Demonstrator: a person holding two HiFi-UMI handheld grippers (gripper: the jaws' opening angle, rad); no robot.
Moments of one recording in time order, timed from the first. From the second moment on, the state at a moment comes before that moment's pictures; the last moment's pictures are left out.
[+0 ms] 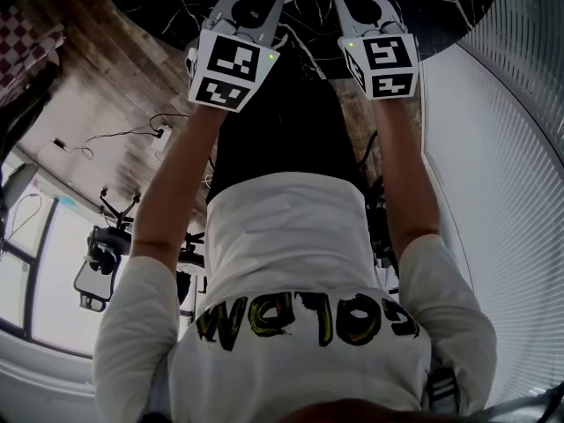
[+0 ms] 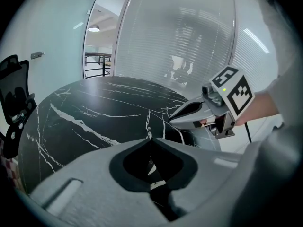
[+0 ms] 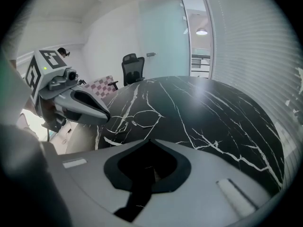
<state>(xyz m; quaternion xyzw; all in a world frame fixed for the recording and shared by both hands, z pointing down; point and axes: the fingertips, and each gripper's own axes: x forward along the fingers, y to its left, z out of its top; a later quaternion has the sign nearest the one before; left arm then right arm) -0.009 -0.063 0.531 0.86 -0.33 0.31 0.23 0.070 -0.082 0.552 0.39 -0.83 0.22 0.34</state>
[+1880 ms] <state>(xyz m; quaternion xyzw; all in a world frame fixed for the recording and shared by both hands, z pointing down) 0.006 -0.050 0.528 0.86 -0.31 0.31 0.24 0.047 -0.028 0.551 0.31 -0.86 0.07 0.40</state>
